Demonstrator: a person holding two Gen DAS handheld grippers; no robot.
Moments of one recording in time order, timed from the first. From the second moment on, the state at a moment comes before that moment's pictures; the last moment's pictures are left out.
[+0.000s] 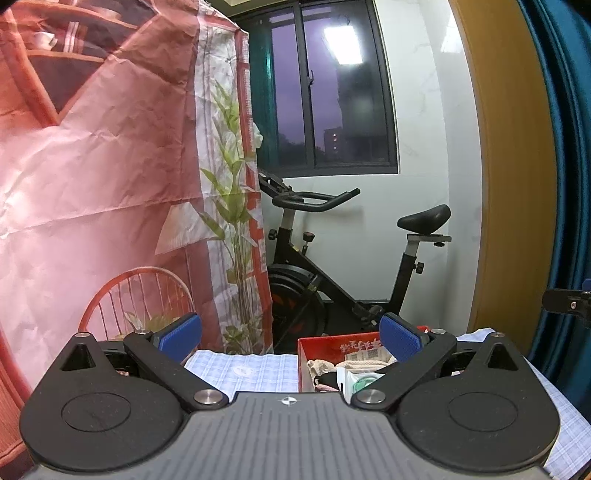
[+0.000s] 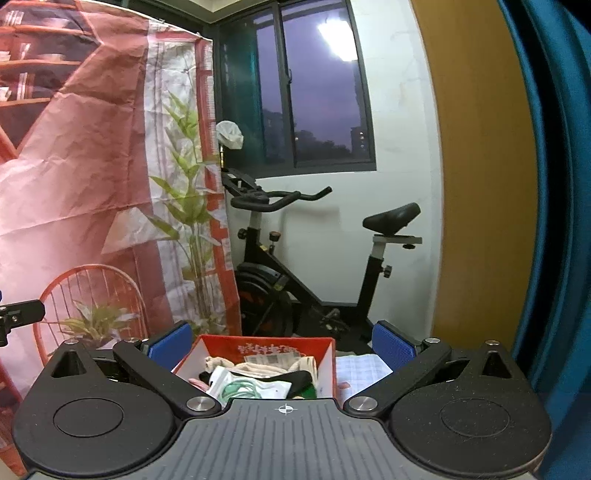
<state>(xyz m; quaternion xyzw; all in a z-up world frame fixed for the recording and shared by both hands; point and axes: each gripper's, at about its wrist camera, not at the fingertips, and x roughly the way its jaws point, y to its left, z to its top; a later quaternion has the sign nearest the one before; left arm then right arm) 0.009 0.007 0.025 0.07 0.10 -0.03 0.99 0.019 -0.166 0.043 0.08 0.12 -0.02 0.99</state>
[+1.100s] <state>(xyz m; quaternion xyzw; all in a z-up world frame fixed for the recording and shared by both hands) 0.010 0.021 0.021 0.02 0.11 -0.02 0.99 0.022 -0.169 0.038 0.08 0.14 -0.02 0.99</state>
